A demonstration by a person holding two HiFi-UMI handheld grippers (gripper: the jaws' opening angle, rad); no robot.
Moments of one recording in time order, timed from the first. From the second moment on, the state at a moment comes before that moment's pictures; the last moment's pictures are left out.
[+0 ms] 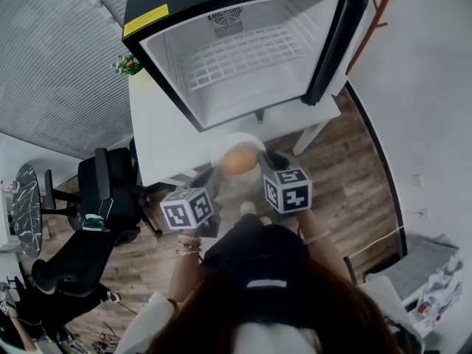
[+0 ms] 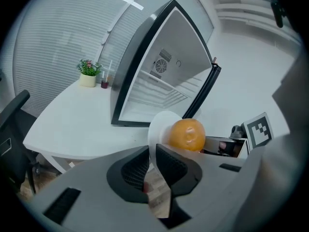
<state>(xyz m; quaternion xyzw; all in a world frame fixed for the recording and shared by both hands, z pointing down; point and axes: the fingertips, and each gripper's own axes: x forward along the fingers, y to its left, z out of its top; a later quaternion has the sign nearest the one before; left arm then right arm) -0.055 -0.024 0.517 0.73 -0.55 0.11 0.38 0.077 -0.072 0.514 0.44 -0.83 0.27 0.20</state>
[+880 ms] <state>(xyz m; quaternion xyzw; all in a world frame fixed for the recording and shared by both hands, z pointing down) -0.058 -0.068 0.507 0.78 -0.49 0.11 0.37 0.078 -0.098 0.500 0.50 -0.80 0.26 0.19</state>
